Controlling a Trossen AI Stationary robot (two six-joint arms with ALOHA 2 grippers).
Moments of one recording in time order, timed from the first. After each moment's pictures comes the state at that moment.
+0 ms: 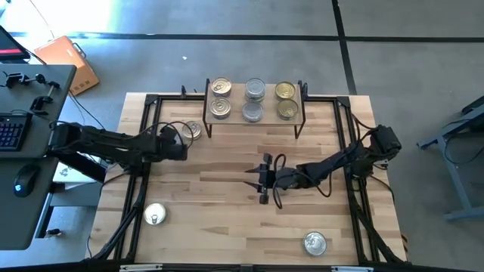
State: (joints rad) left arm 0.09 1.10 0.43 -0.85 -0.77 -0.97; right arm 0.28 1.72 0.76 0.62 0.41 -0.05
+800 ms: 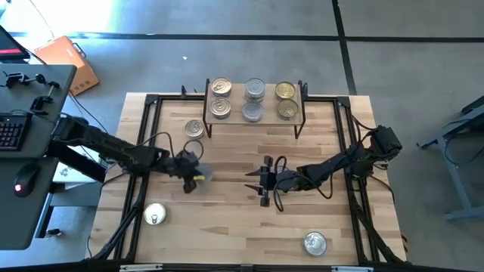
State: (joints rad) left arm -0.21 1.11 0.36 -0.16 -0.18 -0.57; right arm 0.31 1.72 0.76 0.60 0.41 0.00
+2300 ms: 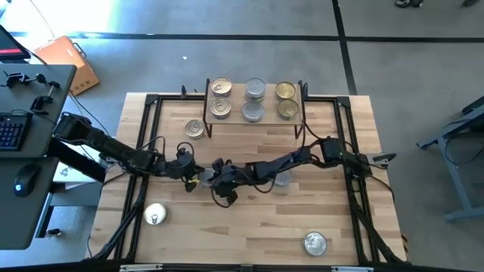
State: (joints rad) left arm -0.27 1.15 0.17 0.15 -0.41 -0.56; right arm 0.13 2.30 1.51 0.23 0.09 -0.63
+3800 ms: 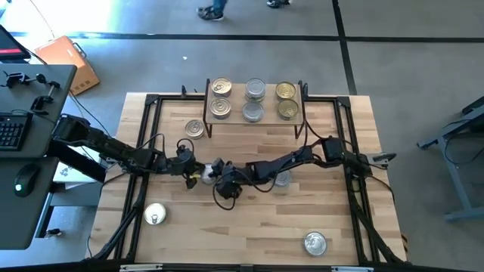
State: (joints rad) left arm -0.20 1.15 0.15 0.18 -0.39 -0.52; right arm 0.13 2.28 1.51 0.14 0.18 -0.93
